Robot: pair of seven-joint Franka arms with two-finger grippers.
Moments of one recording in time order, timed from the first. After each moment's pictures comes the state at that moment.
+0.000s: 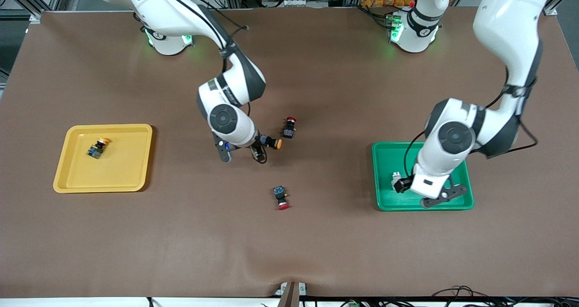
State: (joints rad) left arm 0.04 0.50 -0.33 -1.70 0.38 2.26 -0.82; right arm 0.68 0.61 -0.06 -1.69 0.26 2.20 1.70
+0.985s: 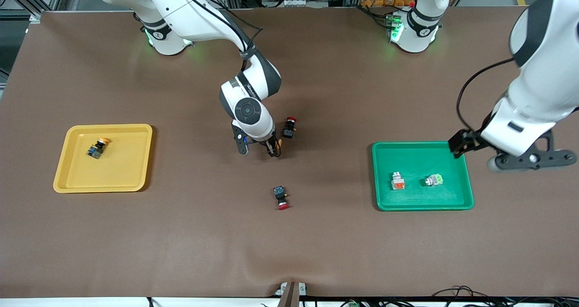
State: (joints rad) left arm 0.08 0.27 -0.35 -1.32 0.23 1.67 -0.25; right arm 0.76 0.67 -0.06 -1.74 0.26 2.35 1.80
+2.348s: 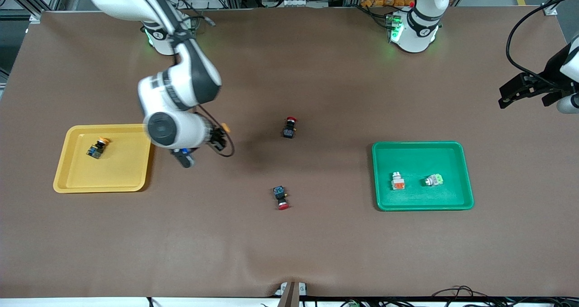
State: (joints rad) left arm 0.03 0.01 -0.09 -1.53 0.03 1.58 -0.10; right arm 0.47 0.41 -0.11 -1.68 0.25 1.75 1.12
